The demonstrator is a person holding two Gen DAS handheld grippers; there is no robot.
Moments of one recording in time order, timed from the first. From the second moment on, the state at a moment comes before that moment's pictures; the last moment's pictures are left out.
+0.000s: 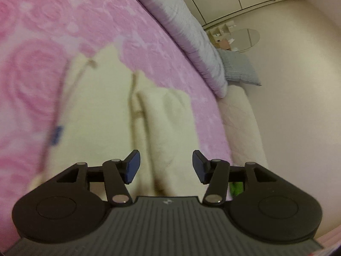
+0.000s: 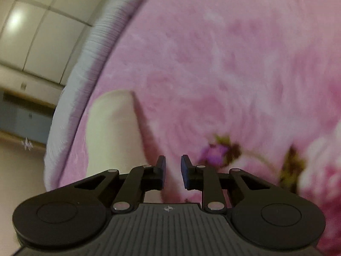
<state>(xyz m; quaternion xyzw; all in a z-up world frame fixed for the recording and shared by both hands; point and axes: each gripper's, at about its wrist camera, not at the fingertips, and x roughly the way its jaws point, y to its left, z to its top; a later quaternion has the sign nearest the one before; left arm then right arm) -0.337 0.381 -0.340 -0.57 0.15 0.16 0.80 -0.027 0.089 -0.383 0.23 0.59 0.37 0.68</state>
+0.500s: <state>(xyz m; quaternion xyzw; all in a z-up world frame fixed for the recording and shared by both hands) -0.273 0.404 -0.376 -0.56 0.23 0.14 0.79 -0.027 0.124 -0.385 0.18 0.59 0.39 0.69</state>
